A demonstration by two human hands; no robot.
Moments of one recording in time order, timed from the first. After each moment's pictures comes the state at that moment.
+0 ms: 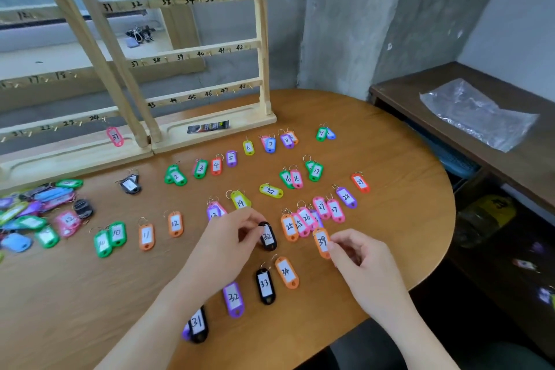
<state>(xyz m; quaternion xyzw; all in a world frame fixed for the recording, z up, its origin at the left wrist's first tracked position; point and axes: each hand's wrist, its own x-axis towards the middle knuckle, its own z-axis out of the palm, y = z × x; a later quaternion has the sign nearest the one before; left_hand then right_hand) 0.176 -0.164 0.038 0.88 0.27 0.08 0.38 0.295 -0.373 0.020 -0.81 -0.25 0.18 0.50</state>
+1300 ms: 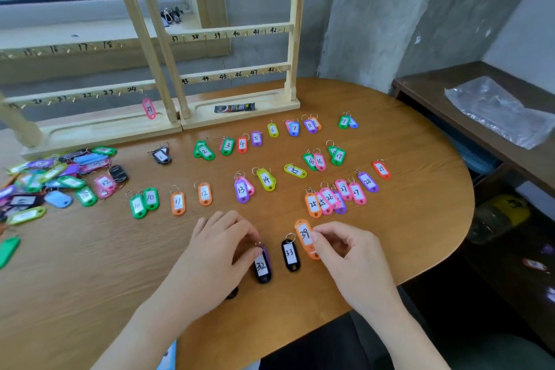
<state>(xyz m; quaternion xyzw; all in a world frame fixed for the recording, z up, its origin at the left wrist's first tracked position) 0.089 -0.161 0.022 0.96 0.18 0.10 0.21 0.238 -0.349 0.028 -0.81 -0.32 0.16 0.47</state>
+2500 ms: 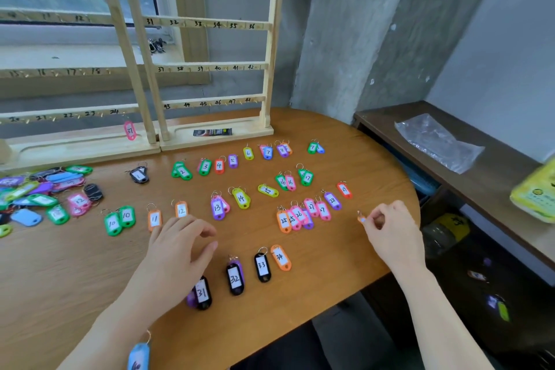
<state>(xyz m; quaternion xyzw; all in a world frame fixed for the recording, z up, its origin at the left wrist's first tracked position) 0.084 -0.143 0.019 0.92 0.25 0.19 0.22 0.368 -0.406 0.025 -0.95 -0.22 -0.08 0.22</state>
